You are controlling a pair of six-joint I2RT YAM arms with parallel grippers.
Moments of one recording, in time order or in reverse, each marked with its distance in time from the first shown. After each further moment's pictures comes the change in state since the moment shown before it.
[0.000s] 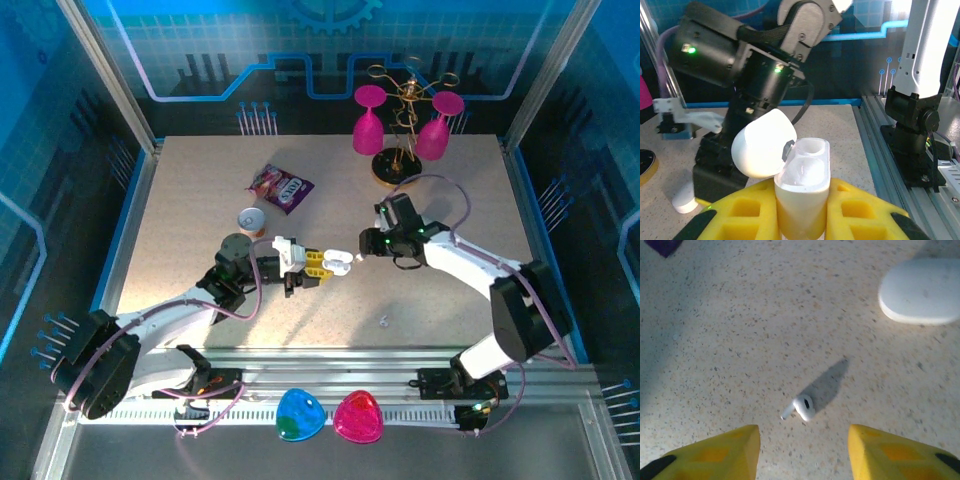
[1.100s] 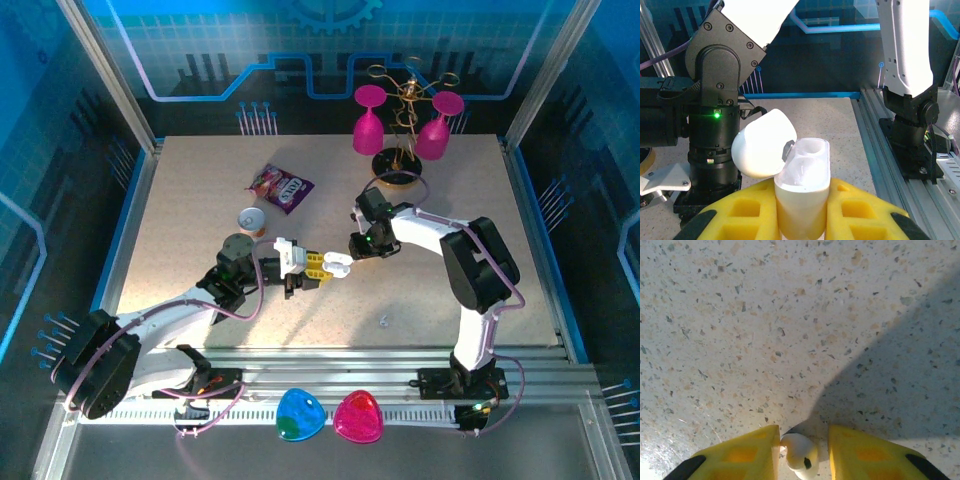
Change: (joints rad) left arm 0.000 0.000 -0.001 -0.041 0.000 0.021; right arm 0.014 0.358 0.248 -0.182 -0.066 -0.179
